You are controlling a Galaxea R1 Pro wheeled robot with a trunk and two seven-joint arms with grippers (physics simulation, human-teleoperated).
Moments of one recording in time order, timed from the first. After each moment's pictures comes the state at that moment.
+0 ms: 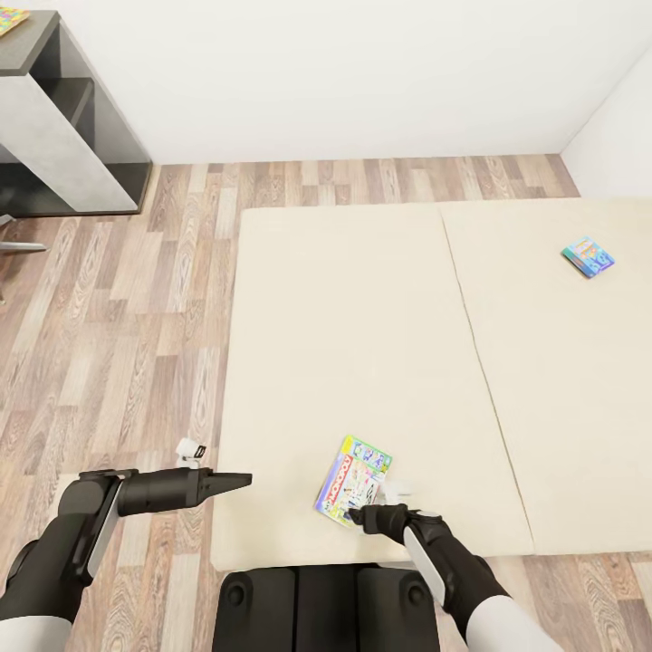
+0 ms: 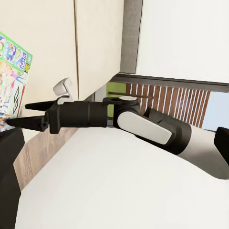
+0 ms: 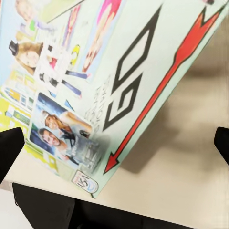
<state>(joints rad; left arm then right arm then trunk) -0.47 0.18 0.17 -1.26 0.00 0.94 -1.57 -0.56 0.07 0.21 -0.67 -0.22 0.38 0.12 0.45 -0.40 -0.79</state>
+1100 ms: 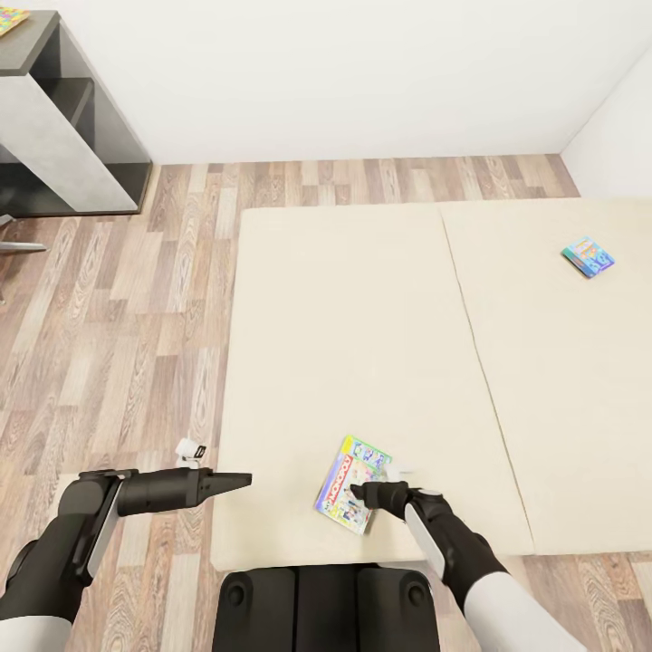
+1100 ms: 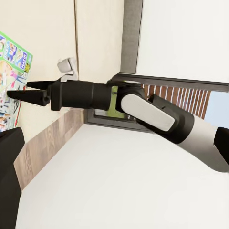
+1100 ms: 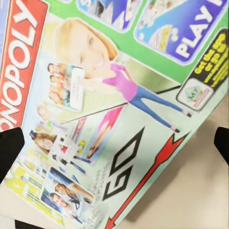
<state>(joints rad) -0.47 0.18 0.17 -1.26 0.00 0.94 -1.57 -0.62 0.06 0.20 -0.69 -0.24 0.38 0.12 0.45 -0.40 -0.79</state>
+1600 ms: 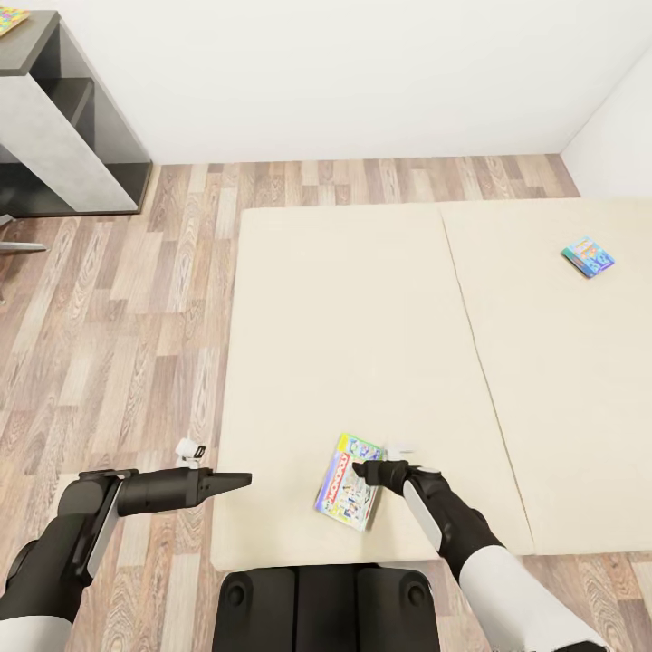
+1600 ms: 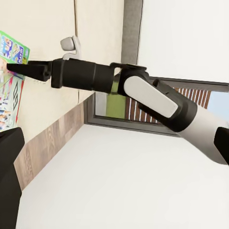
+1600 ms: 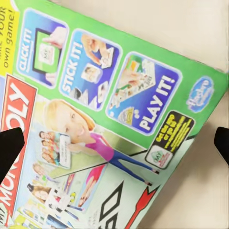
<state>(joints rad) -0.47 0.18 0.17 -1.26 0.00 0.94 -1.57 -0.69 0.06 0.19 -0.68 -0.24 0.39 0.09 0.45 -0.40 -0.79</state>
